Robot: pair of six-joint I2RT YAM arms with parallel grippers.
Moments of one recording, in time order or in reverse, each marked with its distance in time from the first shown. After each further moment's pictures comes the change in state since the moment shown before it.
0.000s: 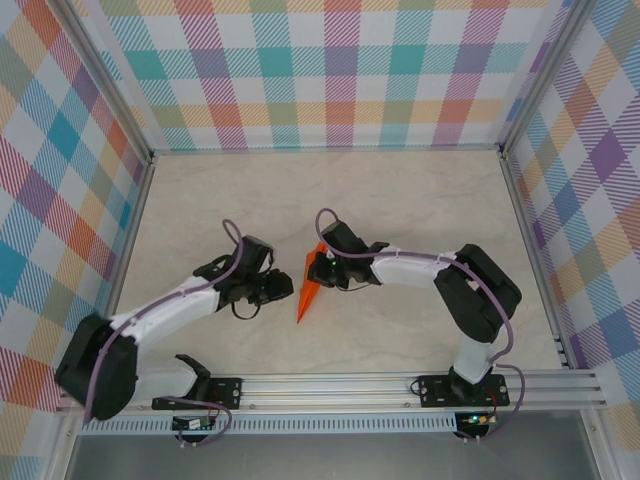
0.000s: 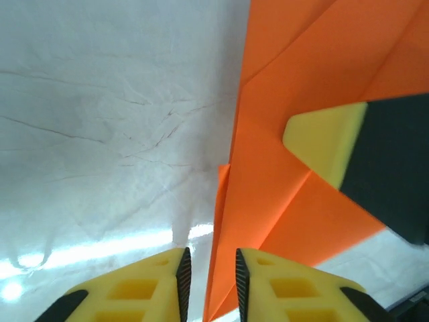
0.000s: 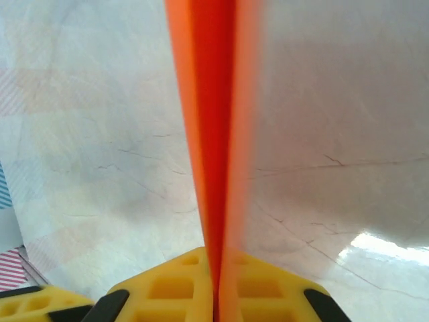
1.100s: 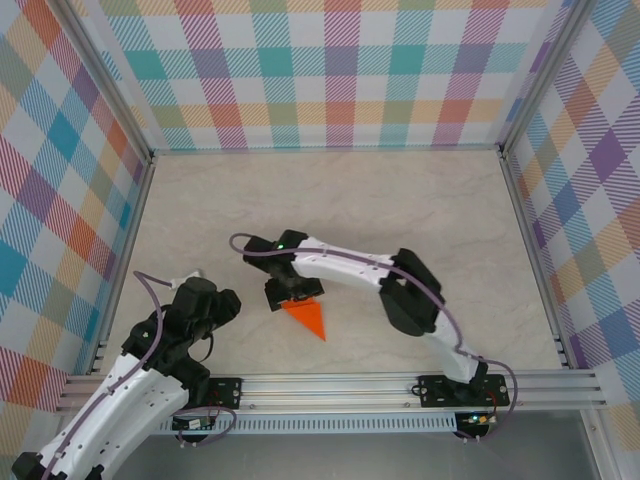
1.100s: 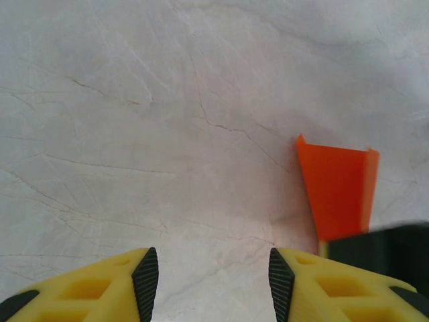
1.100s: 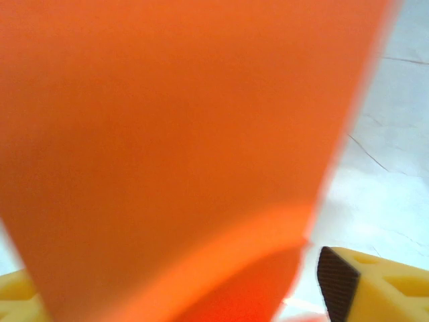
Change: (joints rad) left arm 0.063 -0.674 -0.152 -0.425 -0.388 -0.131; right arm 0.271 0.344 0.741 -0.922 0.306 -0.245
